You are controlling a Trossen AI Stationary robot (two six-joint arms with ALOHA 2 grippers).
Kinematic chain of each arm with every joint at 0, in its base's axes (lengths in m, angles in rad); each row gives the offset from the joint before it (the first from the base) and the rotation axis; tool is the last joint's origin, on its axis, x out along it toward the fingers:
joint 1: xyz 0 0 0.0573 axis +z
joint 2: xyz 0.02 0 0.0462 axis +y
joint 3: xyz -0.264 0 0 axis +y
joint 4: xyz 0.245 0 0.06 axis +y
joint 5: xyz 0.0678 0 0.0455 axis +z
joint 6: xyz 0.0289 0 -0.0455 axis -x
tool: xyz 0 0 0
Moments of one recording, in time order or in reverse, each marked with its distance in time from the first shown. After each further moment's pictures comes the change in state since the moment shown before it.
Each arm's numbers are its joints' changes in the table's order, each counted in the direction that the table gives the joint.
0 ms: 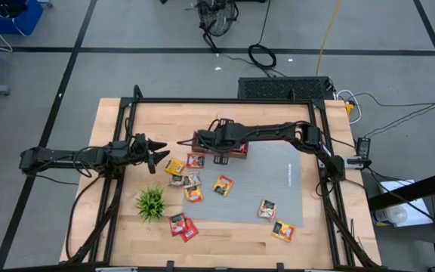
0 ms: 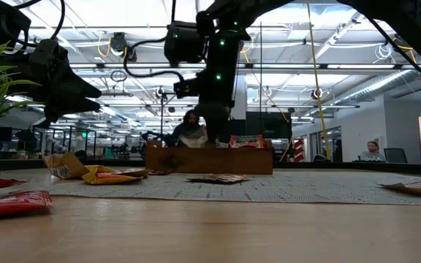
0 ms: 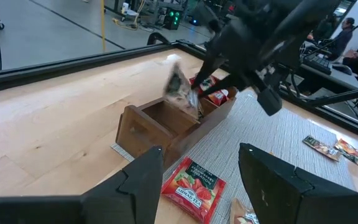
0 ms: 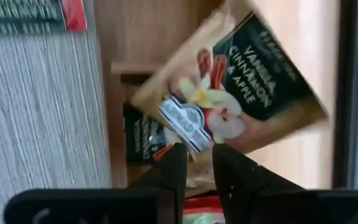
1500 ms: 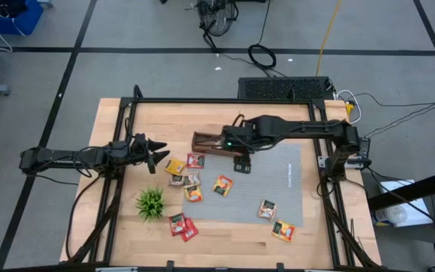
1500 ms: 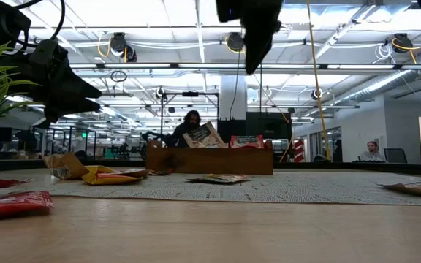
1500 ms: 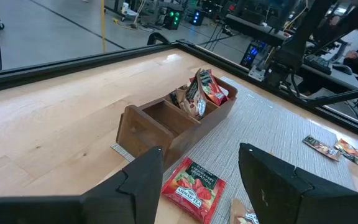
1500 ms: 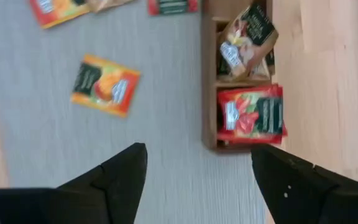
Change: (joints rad) left arm 0.000 0.000 0.000 0.000 0.000 0.000; right arm 0.102 -0.390 0.059 0.246 0.286 -0.146
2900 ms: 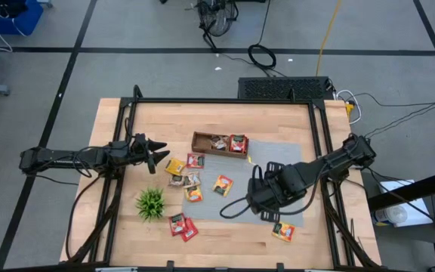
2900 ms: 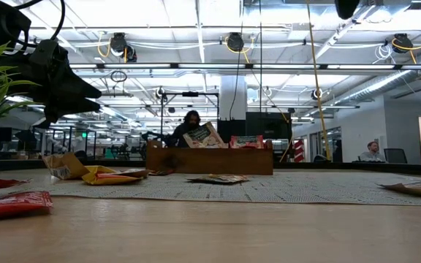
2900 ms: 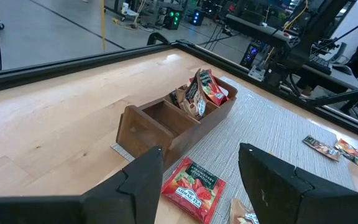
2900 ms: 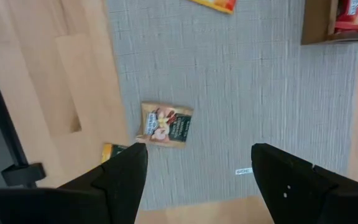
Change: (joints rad) left arm 0.000 0.000 0.000 0.000 0.000 0.000; right arm 0.469 -0.062 0.000 0.284 -0.001 -0.506
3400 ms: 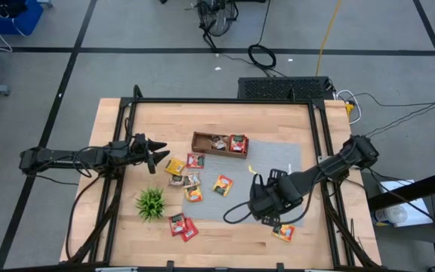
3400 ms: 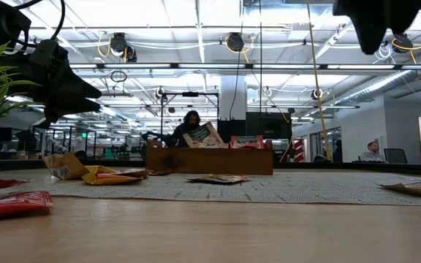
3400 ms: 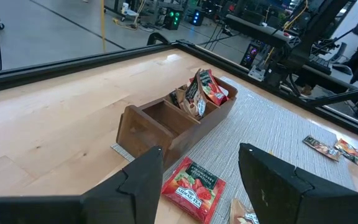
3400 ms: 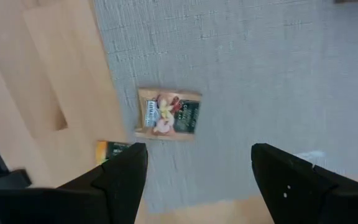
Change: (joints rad) left arm 0.000 0.000 0.000 0.000 0.000 0.000; right arm 0.031 -0.021 0.232 -0.156 0.028 -0.103
